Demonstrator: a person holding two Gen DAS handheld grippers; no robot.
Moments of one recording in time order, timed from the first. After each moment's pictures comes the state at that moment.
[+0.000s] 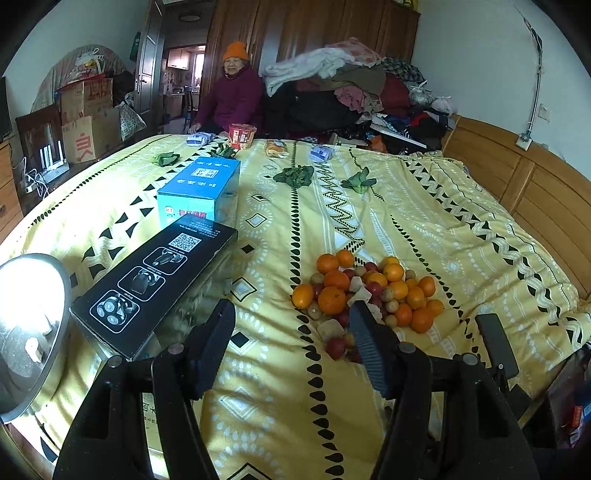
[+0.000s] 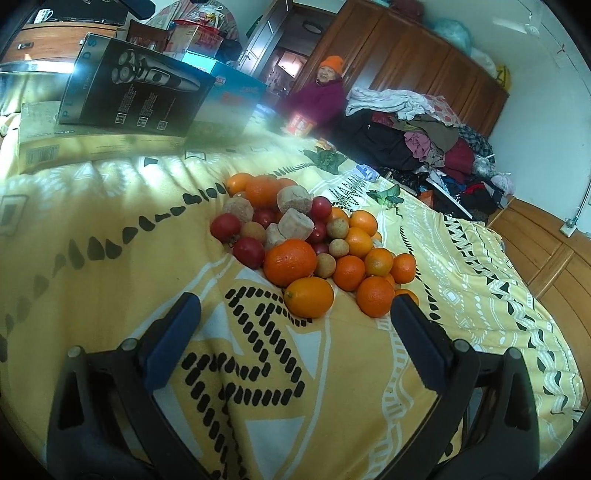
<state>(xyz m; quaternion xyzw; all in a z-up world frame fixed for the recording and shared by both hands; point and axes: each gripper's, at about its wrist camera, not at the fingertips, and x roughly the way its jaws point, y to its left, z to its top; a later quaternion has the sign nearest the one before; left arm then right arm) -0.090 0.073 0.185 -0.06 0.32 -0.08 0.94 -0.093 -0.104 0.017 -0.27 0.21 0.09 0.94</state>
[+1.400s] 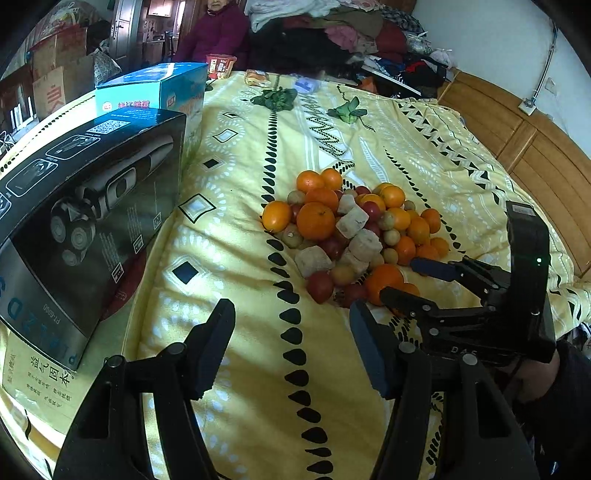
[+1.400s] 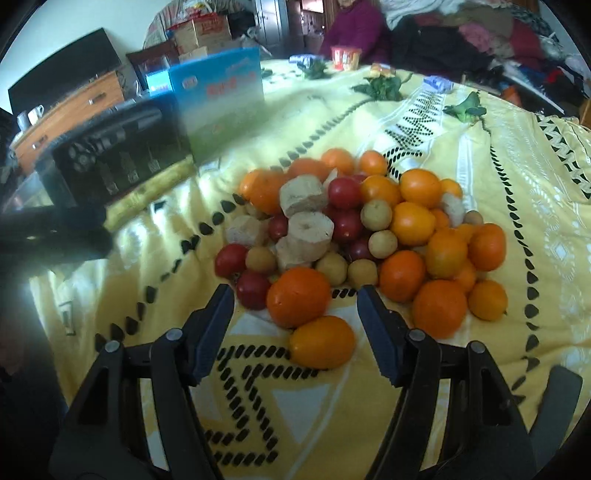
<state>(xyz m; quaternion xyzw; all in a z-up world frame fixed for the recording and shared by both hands) -0.057 0.044 0.098 -0.07 0.43 -0.12 0.89 0.028 -0.132 0.035 -0.10 0.41 0.26 0.87</state>
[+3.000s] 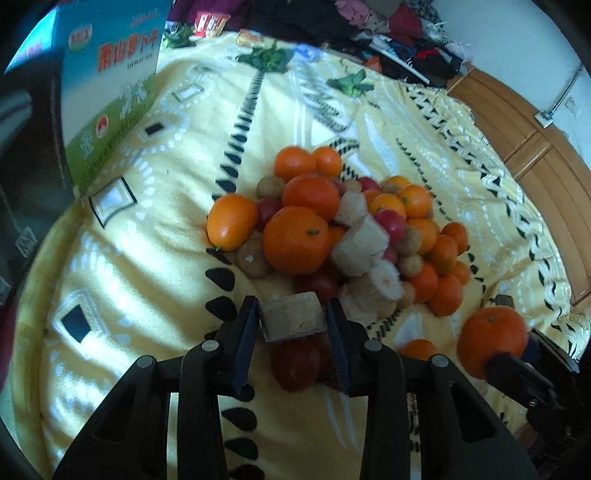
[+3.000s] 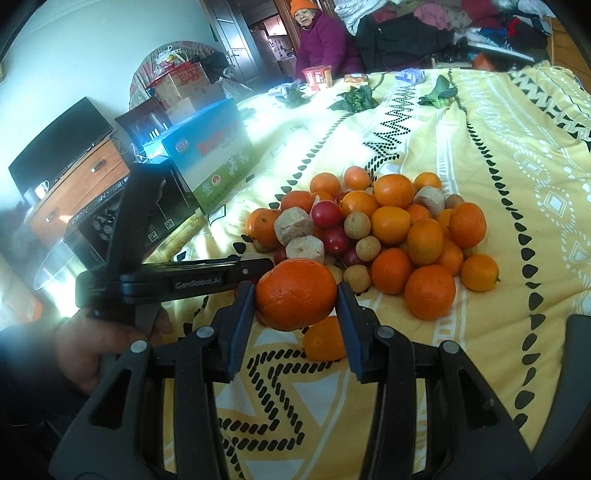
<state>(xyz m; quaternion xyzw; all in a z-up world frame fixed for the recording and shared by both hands) 0.035 0.005 0.045 -0.12 0.47 -0.15 0.86 0.012 -0.169 0.068 0.05 0.38 0.26 0.89</state>
